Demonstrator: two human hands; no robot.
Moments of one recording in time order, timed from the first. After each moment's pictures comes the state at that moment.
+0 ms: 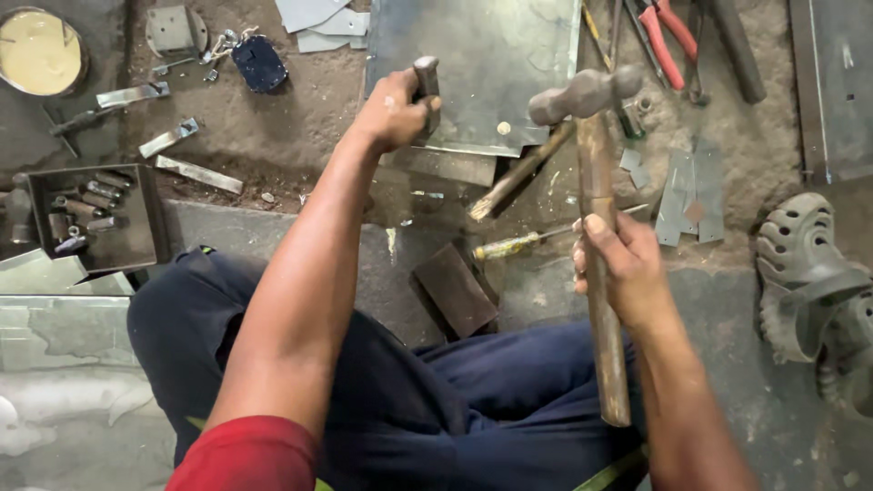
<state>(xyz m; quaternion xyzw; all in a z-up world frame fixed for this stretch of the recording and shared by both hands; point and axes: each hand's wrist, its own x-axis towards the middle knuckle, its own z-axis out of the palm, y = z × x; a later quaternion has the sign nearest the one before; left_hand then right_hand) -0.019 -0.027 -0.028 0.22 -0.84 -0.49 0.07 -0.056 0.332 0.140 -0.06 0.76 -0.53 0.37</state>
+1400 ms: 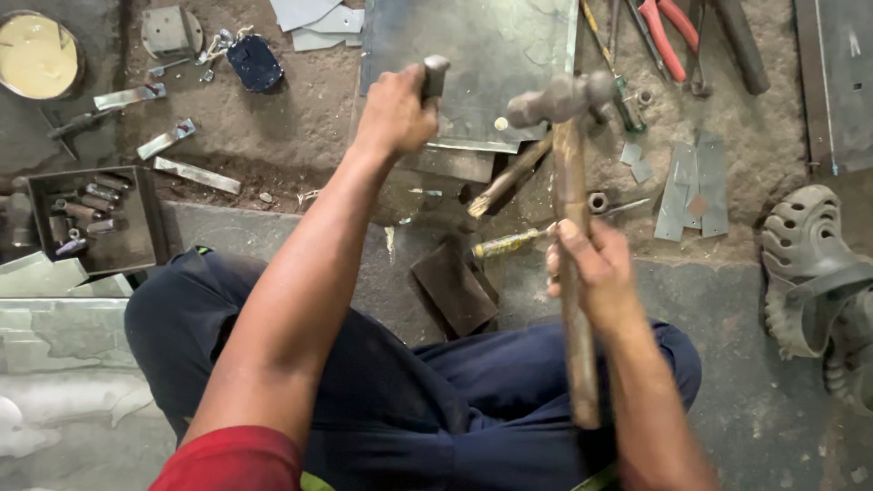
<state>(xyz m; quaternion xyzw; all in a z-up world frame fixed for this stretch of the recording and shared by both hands) -0.018 -0.002 0.007 0.24 -0.88 -0.40 0.08 -0.035 0.323 0.130 -0.07 0.77 -0.52 0.36</state>
